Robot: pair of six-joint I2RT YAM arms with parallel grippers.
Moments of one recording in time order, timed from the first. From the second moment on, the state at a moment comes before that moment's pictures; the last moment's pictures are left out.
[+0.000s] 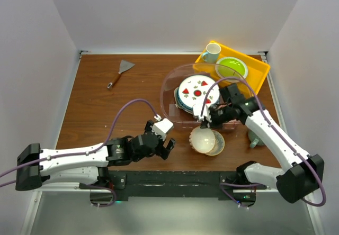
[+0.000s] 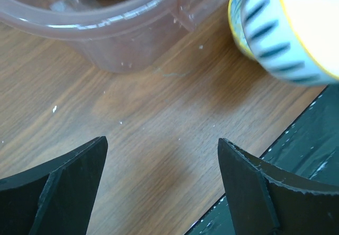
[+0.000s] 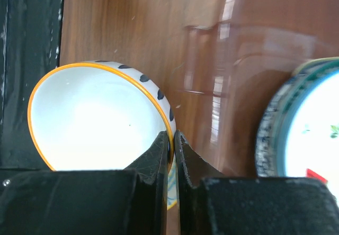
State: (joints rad) left arm -1.27 1.03 0.63 -0.21 -0.44 -0.34; right arm 0.46 1.17 1.00 -0.95 -0.68 -1.09
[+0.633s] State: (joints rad) left arm -1.25 0.95 0.59 -0.13 -0.42 -0.38; right arm 0.07 1.32 1.31 -0.95 -0.84 -0.88
